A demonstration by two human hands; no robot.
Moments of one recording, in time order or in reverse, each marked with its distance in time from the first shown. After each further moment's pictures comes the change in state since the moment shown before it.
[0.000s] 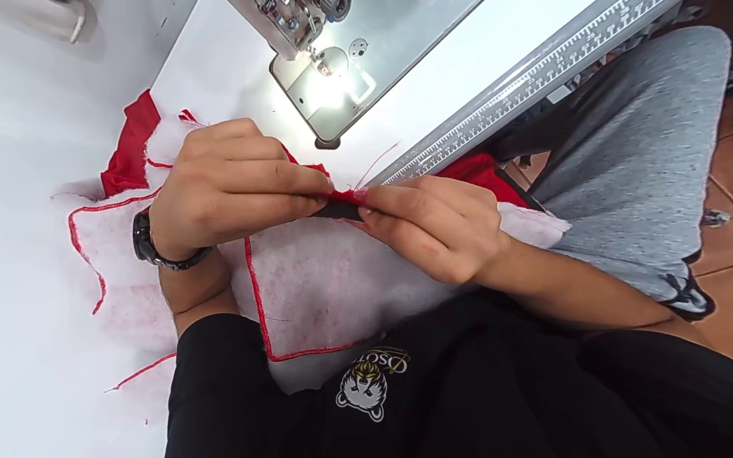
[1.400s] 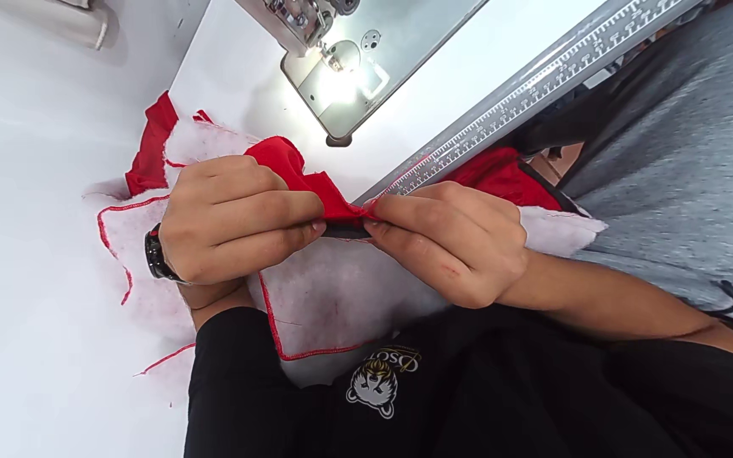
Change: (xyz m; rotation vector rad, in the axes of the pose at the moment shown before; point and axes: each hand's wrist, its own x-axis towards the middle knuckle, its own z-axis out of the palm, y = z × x) left_hand 0.003 0.027 -0.004 0.089 0.058 0.010; right_hand 0.005 -0.013 -0.001 0.026 0.046 0.075
